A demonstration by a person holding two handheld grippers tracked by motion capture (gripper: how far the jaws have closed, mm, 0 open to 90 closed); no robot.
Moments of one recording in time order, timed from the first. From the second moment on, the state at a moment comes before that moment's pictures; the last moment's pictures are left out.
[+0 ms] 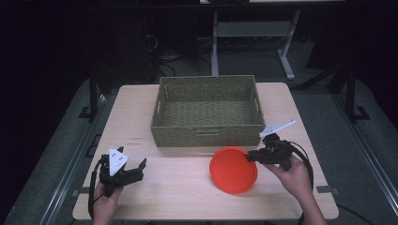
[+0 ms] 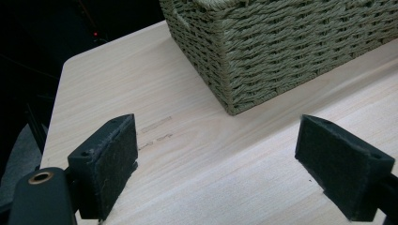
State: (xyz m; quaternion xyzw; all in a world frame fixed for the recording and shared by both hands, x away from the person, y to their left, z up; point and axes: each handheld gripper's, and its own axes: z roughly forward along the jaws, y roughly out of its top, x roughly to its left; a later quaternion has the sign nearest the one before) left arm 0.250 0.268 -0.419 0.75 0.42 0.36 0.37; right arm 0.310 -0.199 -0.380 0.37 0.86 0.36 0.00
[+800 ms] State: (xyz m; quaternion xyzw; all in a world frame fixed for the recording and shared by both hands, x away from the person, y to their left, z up) left arm 0.250 0.267 -0.419 0.75 0.42 0.36 0.37; right arm 0.312 -0.200 -0.338 0.35 0.86 0.38 0.02
